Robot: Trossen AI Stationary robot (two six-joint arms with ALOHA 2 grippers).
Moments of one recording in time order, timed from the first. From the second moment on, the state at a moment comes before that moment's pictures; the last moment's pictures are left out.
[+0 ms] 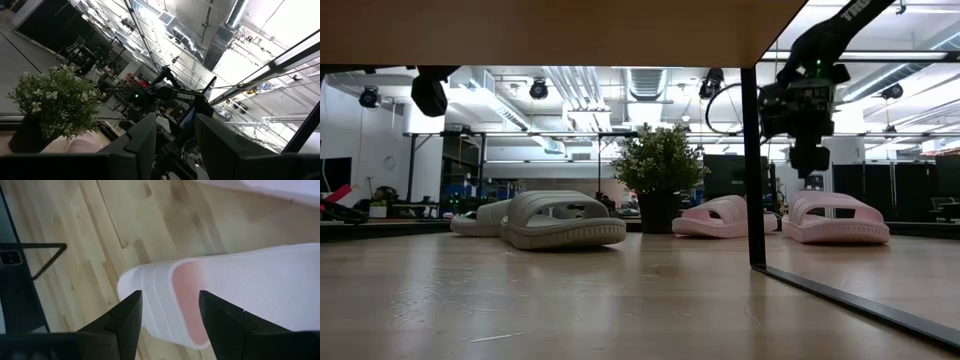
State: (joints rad) left arm -0.21 0.32 0.04 0.67 -0.62 -0.49; right arm -0.85 1.53 1.05 -1.12 -0.60 -0.38
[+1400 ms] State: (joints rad) left arm -0.21 0.32 0.04 0.67 -0.67 -0.46; right arm -0.82 1.67 0.92 -1.12 -0.63 -0.59
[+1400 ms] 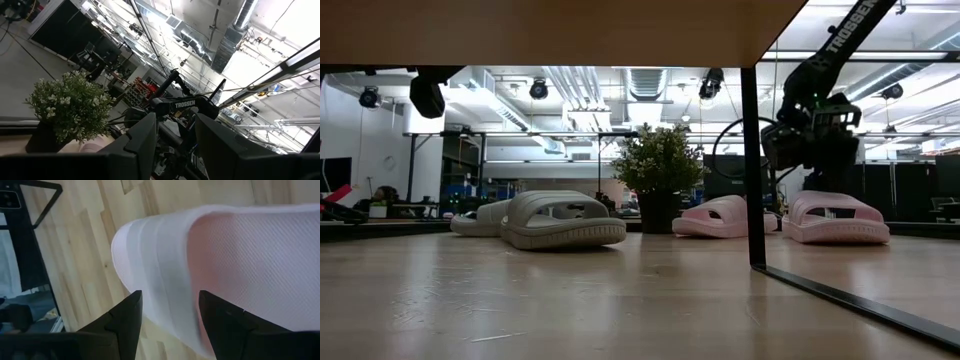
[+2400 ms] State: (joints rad) left arm -0.21 0.32 0.04 0.67 -0.67 -0.46; right arm -0.80 1.67 0.92 -1.10 -0.69 -0.57
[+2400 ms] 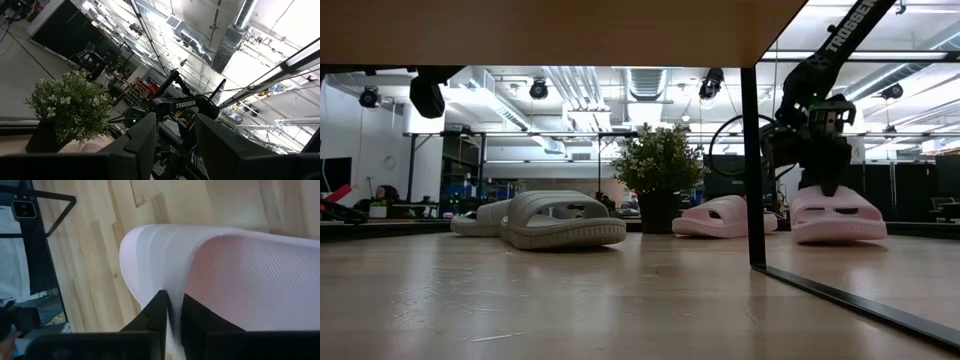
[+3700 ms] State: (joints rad) left arm -0.21 0.32 0.04 0.67 -0.67 -0.46; right arm -0.80 1.38 0.96 -1.17 -0.82 -0.39
